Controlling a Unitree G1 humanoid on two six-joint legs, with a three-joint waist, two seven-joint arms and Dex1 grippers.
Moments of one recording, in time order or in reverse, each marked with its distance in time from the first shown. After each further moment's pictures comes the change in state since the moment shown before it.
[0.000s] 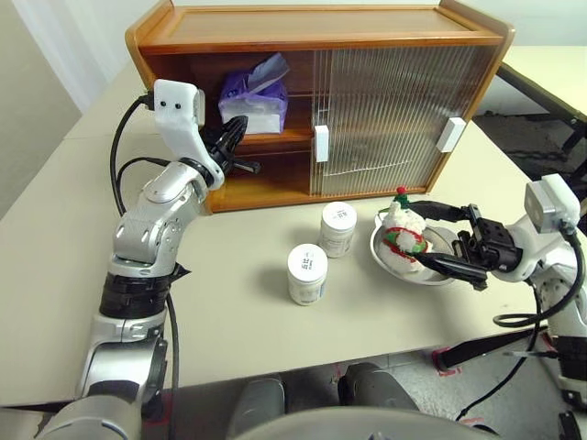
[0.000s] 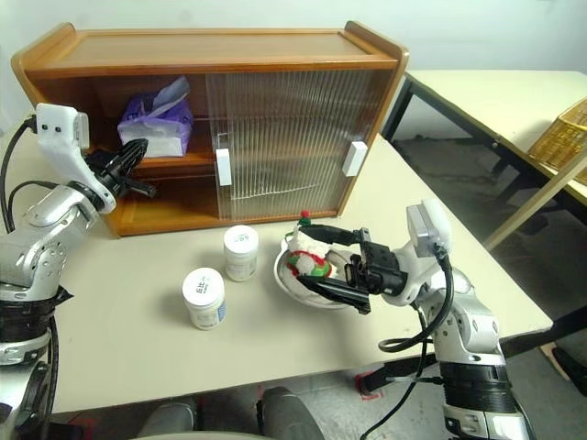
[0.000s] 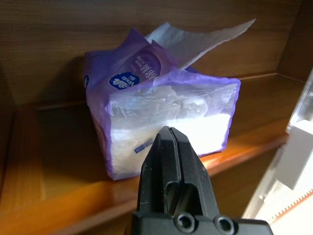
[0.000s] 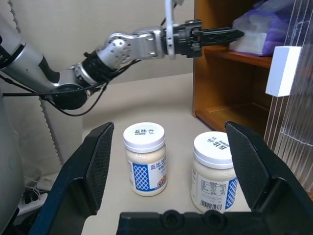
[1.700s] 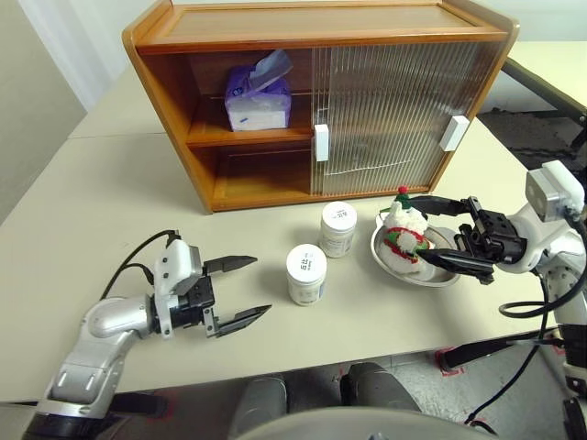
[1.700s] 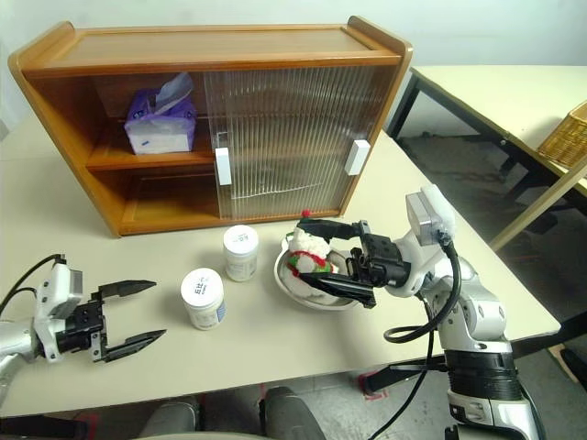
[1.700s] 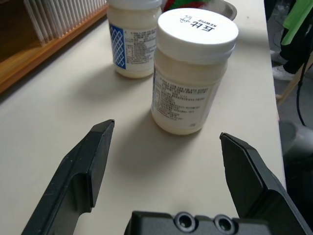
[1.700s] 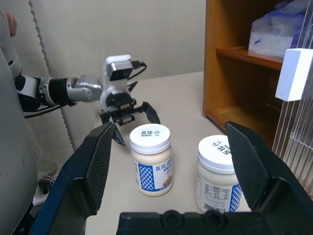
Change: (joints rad) left arm 0.755 0.178 0.013 -0.111 0.025 -0.544 -0.902; right arm -0.067 -0.040 0.012 0.001 0.007 0.067 0.032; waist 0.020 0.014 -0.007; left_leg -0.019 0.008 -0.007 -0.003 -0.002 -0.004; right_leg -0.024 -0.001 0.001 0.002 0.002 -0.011
